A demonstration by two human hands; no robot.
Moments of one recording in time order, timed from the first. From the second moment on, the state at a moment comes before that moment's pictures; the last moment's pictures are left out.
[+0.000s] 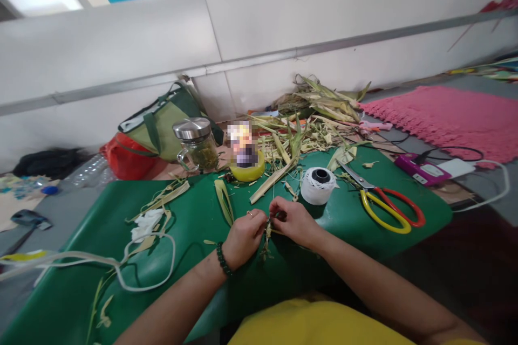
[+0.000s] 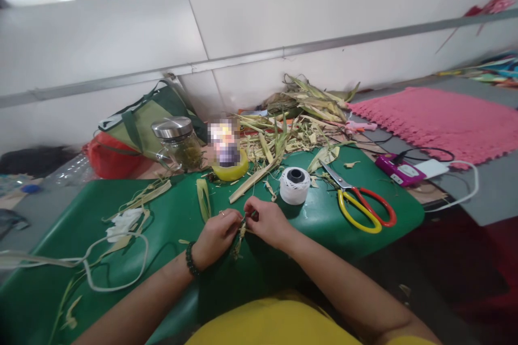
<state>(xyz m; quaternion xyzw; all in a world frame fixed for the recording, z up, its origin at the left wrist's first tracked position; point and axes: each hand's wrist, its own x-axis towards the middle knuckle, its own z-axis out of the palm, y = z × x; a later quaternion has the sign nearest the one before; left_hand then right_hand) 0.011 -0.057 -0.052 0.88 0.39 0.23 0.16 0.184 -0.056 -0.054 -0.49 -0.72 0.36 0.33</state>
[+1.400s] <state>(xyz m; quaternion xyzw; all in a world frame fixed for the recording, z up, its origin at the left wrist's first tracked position) 0.011 -0.026 -0.013 0.93 0.32 -0.05 0.16 0.210 -0.069 -0.034 -0.45 -0.88 0.12 0.03</state>
